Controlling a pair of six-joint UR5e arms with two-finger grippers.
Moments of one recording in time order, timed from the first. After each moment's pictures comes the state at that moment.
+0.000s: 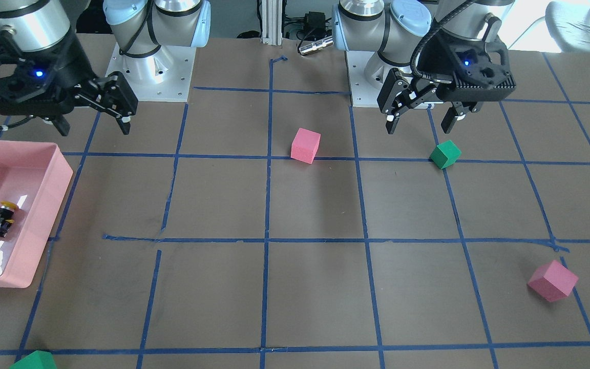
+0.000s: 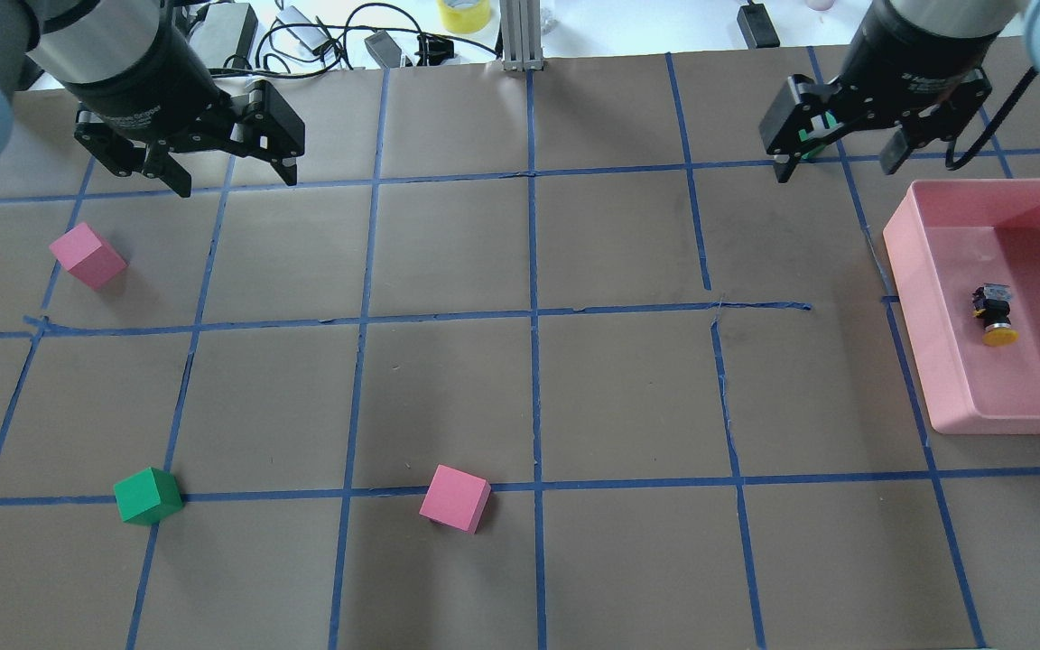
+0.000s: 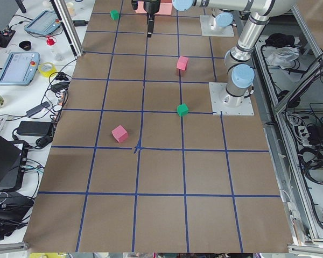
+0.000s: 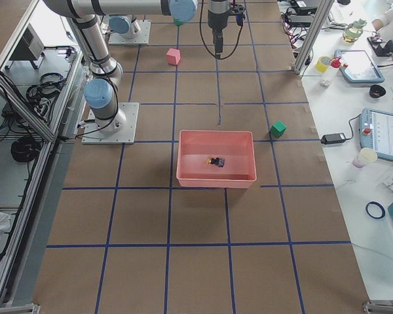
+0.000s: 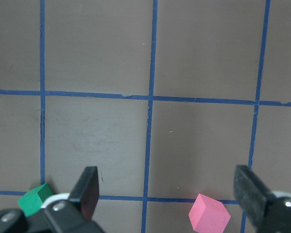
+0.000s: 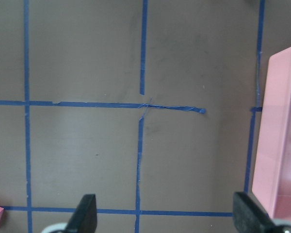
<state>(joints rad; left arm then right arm) -1.58 -1.54 -1.55 -1.50 1.57 -0.08 1.46 -1.57 1.53 -1.57 -1.56 -0.13</state>
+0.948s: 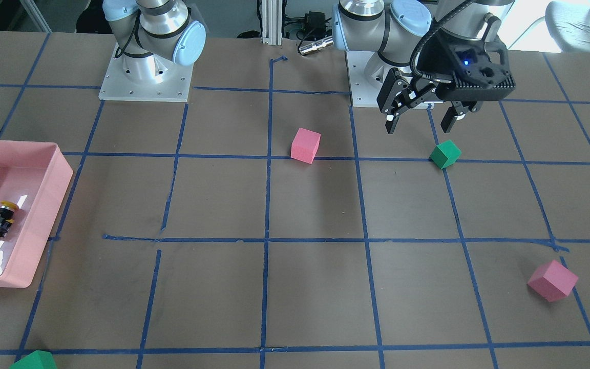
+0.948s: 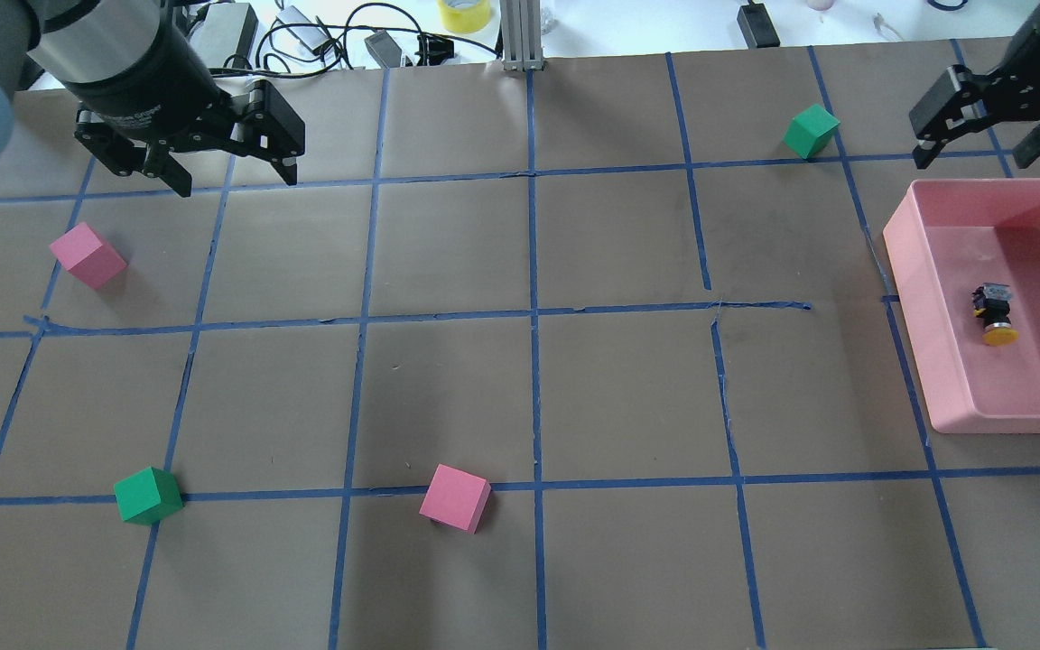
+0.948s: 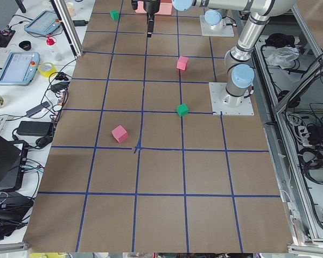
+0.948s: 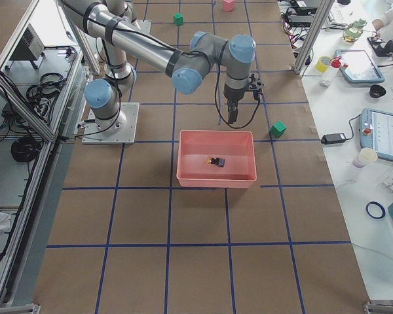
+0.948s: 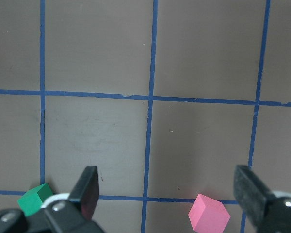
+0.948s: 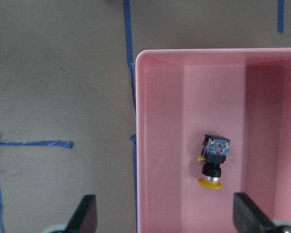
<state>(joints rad) -1.58 -1.54 -1.55 -1.50 1.57 -0.08 1.06 -1.38 1.64 -1.86 -1.56 -0.47</state>
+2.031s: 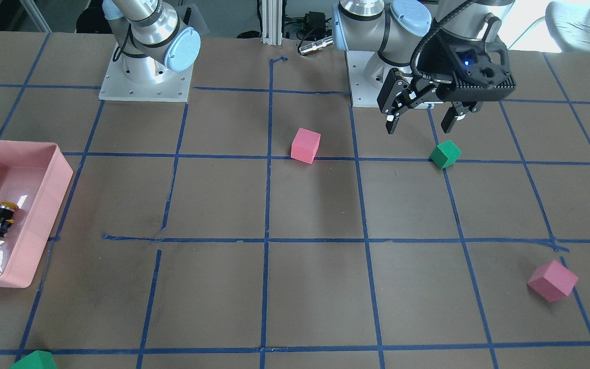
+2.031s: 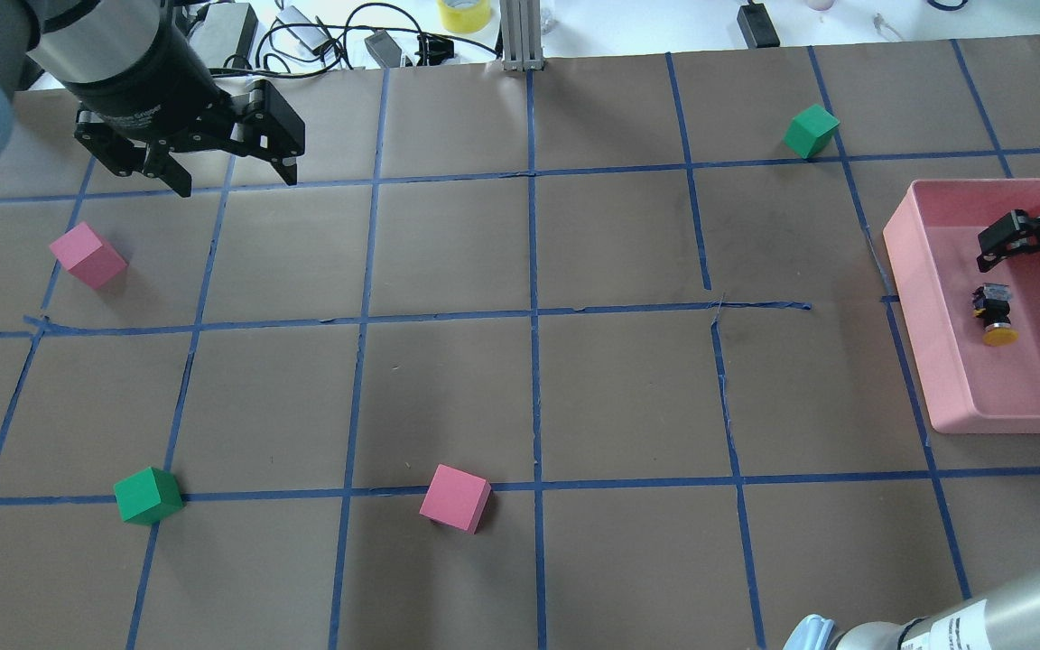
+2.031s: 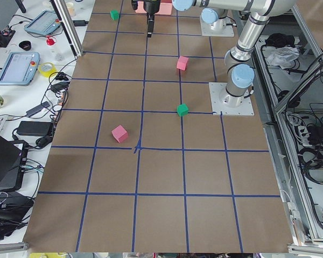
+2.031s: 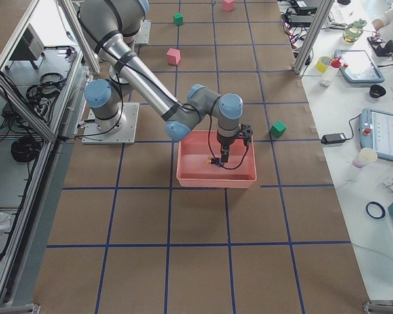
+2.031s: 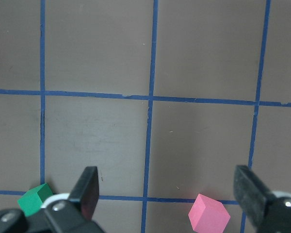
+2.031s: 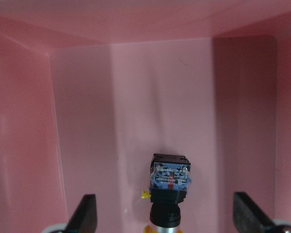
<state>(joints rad) -1.58 -1.54 -1.55 -1.50 1.57 -0.08 0.93 -1.23 1.80 -2.18 -1.55 -0.55</state>
